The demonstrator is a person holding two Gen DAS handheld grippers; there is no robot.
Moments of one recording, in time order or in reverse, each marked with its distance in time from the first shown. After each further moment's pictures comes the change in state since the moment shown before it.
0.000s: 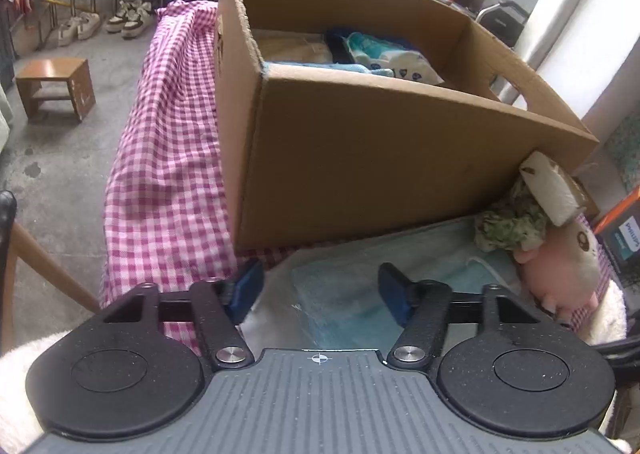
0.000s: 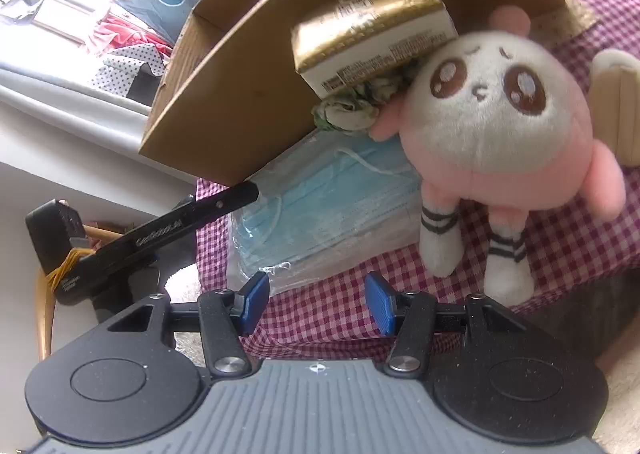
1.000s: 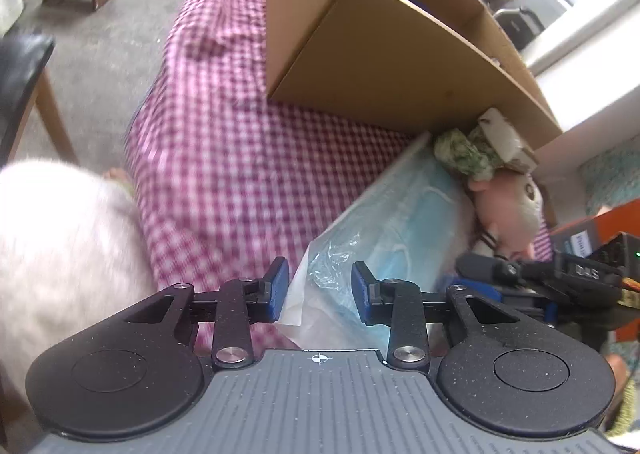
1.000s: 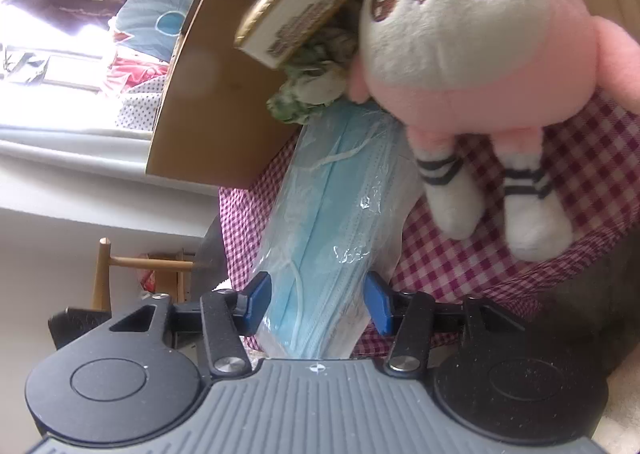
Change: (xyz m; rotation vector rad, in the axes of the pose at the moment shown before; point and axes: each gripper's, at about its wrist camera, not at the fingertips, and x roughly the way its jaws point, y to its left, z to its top) left arm -0.066 0.023 -0.065 -0.266 0.182 -0.139; right arm 0.017 -0.049 -0.017 0.196 0.010 0.181
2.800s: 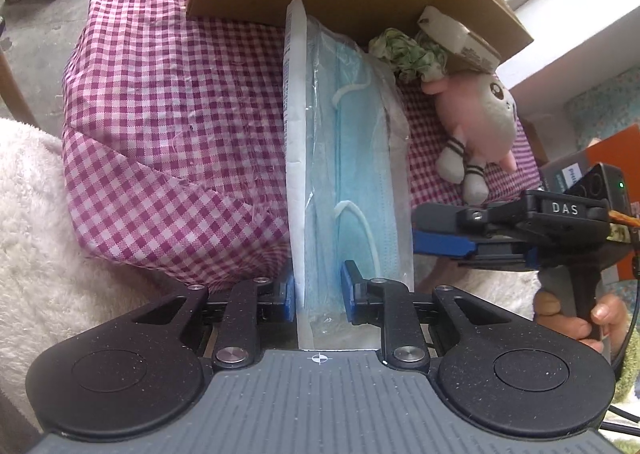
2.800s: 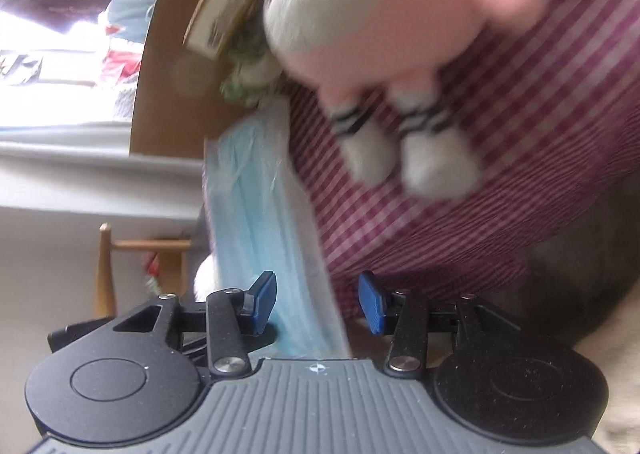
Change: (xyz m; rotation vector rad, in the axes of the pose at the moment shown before) left arm 0.042 -0.054 -0.031 0.123 0.124 0.000; right arm -0.030 -0.040 -0.010 0.035 0.052 -0.002
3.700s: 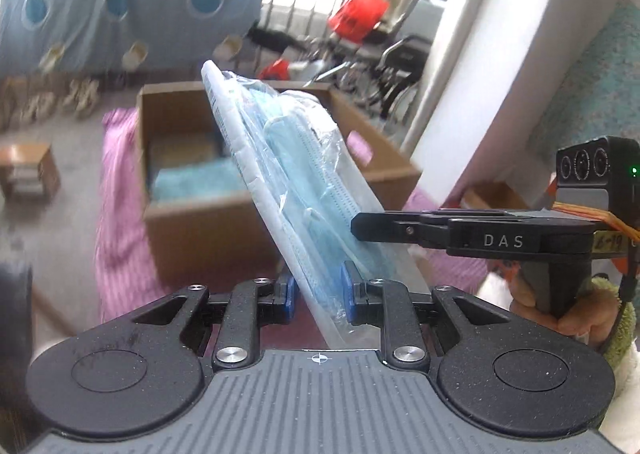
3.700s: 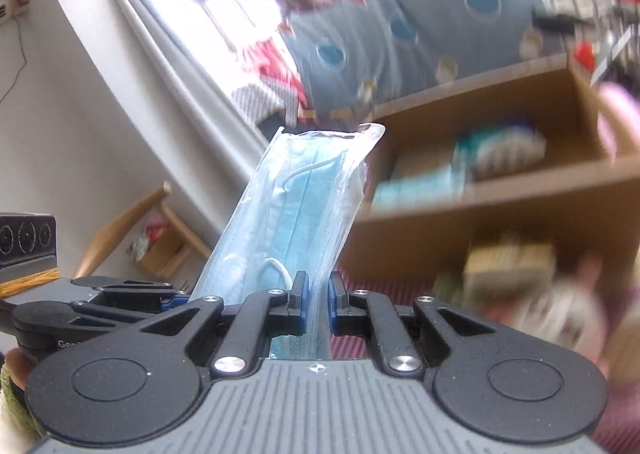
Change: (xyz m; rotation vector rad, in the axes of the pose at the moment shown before) left arm -0.122 -0.108 0.055 0.346 -0.421 0.046; right arm -0.059 0.166 -0.020 -0.733 -0.258 0.019
